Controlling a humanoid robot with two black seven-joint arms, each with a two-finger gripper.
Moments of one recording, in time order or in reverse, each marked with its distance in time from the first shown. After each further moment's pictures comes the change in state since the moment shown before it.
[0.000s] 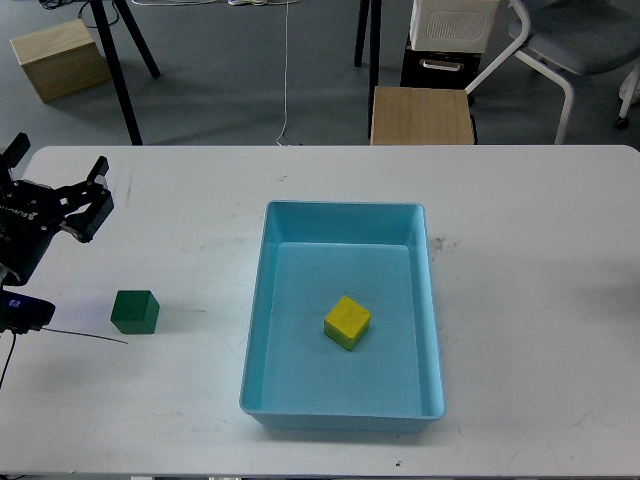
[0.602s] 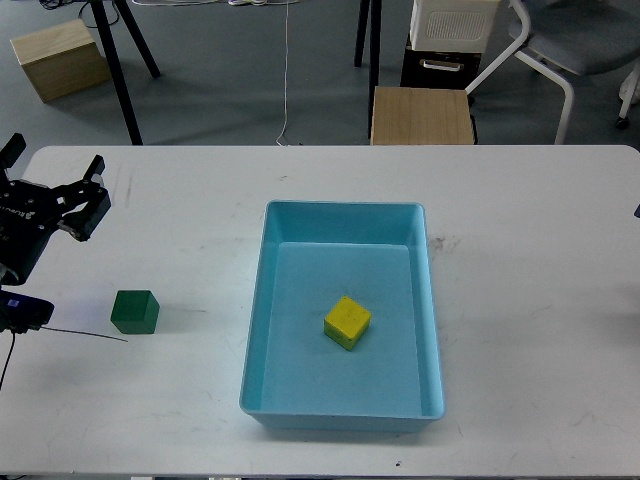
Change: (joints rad) left arm -0.002 0.002 -0.001 0.003 0.001 0.010 -0.016; right arm -0.183 -0.003 0.004 0.067 0.004 -0.144 0.000
